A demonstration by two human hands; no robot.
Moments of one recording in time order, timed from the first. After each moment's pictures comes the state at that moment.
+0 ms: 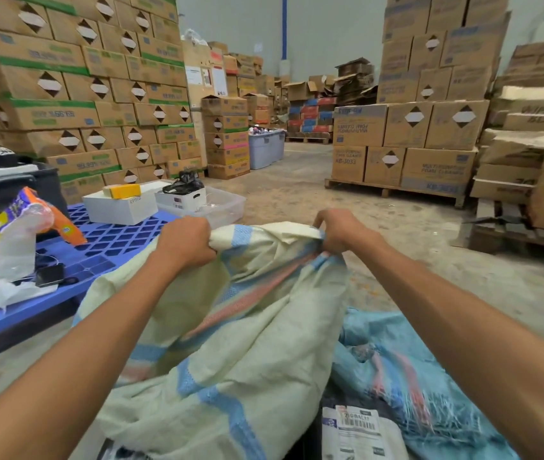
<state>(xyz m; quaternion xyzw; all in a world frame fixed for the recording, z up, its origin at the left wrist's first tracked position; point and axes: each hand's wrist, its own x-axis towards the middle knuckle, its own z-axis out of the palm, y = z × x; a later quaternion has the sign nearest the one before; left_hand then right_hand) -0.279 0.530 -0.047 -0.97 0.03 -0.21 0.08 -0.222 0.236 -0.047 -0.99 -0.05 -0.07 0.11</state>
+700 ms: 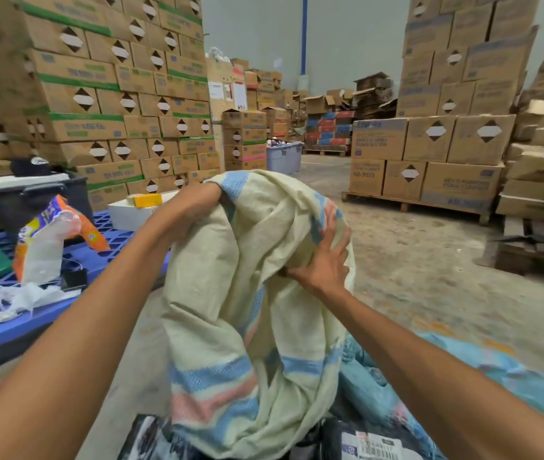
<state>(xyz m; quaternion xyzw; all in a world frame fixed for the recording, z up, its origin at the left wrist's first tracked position) -0.299 0.526 0.043 -0.87 -0.09 -0.16 -0.46 -0.248 0.315 -0.108 -0.88 -0.01 -0.22 0.42</state>
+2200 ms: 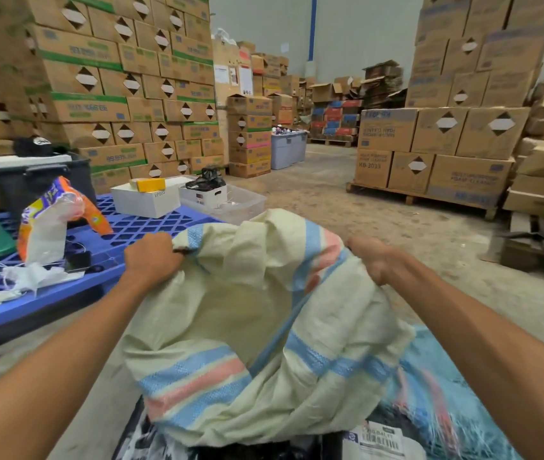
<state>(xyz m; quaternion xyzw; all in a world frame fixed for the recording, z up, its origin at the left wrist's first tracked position) -0.281 0.630 -0.090 -0.96 -0.15 -0.22 -0.01 -0.256 0.259 -0.063 -0.81 0.01 0.16 0.57</state>
